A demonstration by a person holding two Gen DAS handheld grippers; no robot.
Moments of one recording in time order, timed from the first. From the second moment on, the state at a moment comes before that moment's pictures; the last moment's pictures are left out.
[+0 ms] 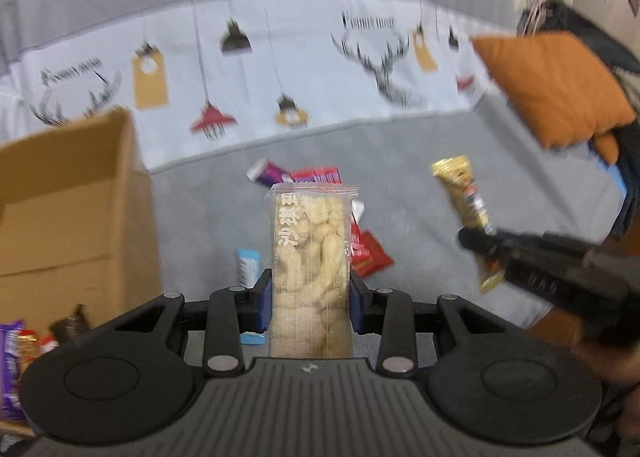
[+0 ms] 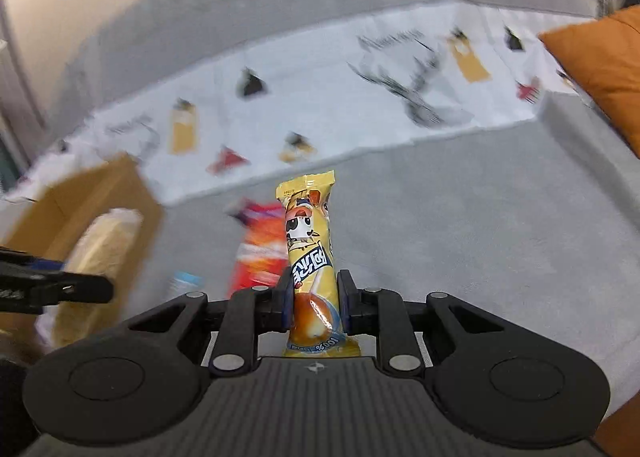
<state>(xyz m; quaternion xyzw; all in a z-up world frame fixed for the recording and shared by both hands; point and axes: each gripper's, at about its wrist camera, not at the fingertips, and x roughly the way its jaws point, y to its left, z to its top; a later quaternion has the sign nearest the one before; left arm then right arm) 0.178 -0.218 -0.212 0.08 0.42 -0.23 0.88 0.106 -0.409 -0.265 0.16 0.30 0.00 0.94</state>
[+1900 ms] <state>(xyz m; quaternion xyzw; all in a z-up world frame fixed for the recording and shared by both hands) 0.206 0.106 -0.240 -0.05 0.40 -0.05 0.91 0.203 -0.071 -0.255 0.07 0.39 0.17 0.90</state>
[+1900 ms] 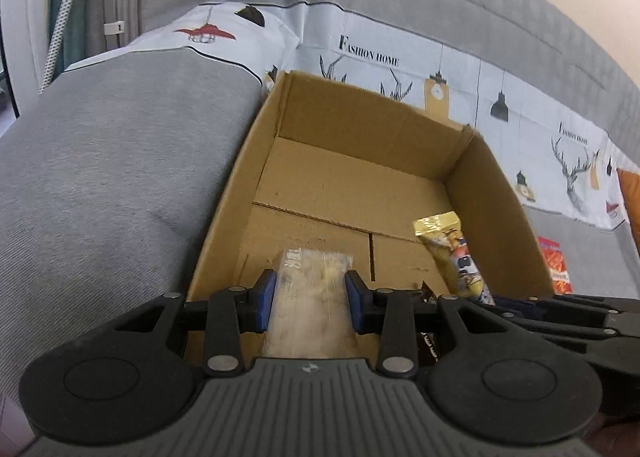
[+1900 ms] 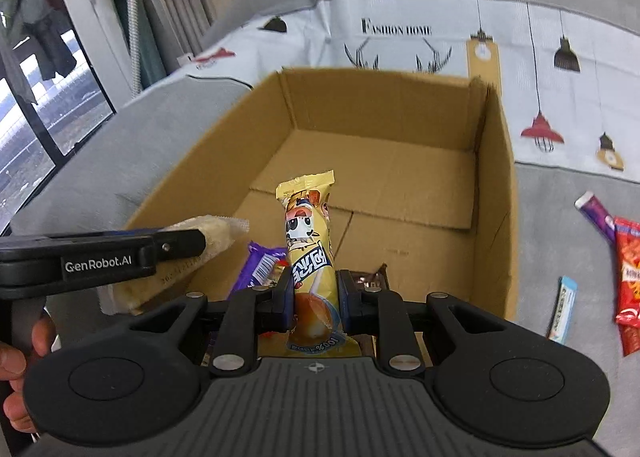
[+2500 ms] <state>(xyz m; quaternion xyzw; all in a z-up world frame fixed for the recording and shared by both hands) 0.168 0.103 -0.192 -0.05 0.37 -0.03 0.93 0.181 -0.092 -0.234 0.11 0.35 0.18 0.91</state>
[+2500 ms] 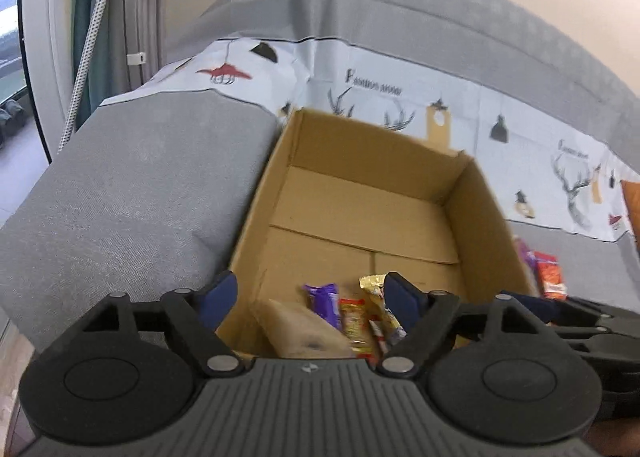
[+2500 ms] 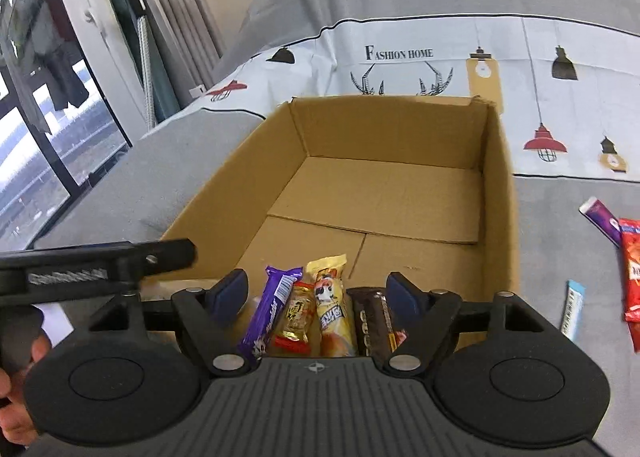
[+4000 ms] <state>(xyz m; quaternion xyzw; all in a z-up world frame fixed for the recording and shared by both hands) 0.250 -0.199 -0.358 0.06 0.47 -0.19 0.86 0.185 -0.347 -0.363 0.04 0.38 0.00 0.93</state>
